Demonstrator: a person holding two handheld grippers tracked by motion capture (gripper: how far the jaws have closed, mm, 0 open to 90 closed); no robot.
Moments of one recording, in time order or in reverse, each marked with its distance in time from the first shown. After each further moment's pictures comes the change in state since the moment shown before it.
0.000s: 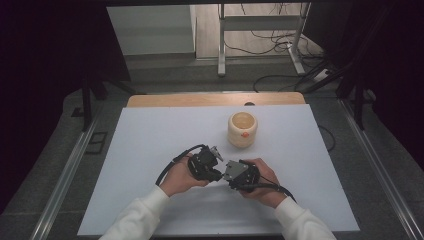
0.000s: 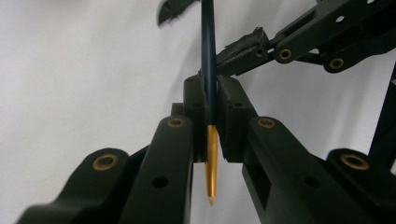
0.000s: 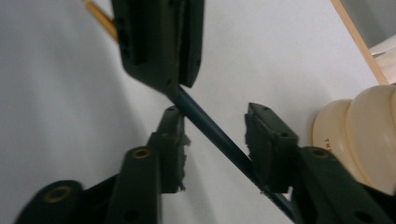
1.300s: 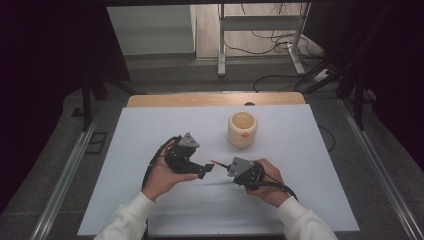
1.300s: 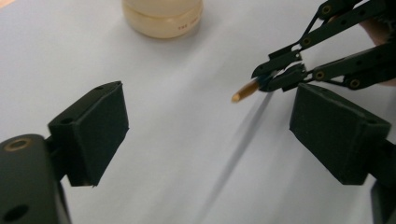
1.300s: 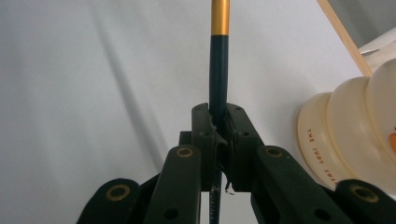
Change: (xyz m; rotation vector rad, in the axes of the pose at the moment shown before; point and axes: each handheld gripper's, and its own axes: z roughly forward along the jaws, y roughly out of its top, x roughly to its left) left arm 0.012 -0.036 -0.048 -0.327 0.187 -0.146; right arm -0.009 -0.005 -0.011 -0.009 -0.013 0.045
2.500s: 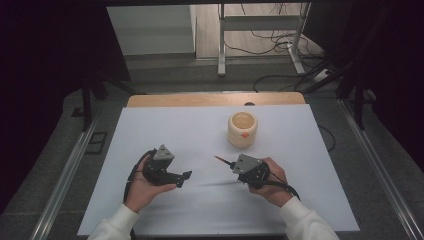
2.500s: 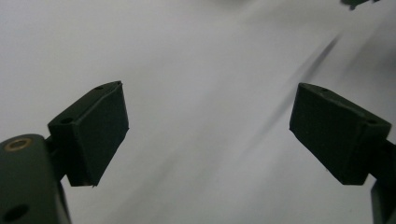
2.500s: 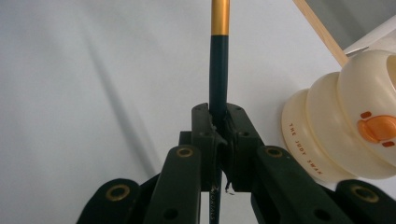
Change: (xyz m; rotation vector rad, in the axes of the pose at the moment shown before) left arm 0.025 -0.072 -0.017 -0.012 0.102 -0.107; right arm -0.007 -0.004 -0.012 -0.043 -0.025 0.051
